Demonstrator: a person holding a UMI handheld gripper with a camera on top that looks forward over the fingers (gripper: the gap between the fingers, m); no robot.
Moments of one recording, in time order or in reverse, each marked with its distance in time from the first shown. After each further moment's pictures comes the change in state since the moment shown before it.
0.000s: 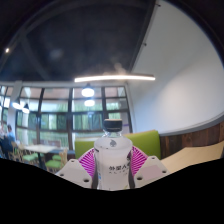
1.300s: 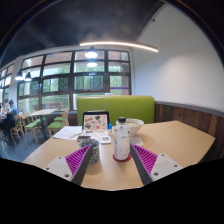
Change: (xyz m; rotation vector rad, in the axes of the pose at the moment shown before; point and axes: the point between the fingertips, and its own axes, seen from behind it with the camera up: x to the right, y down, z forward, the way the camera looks) arm 0.010 0.111 -0.184 -0.434 0.018 -0.088
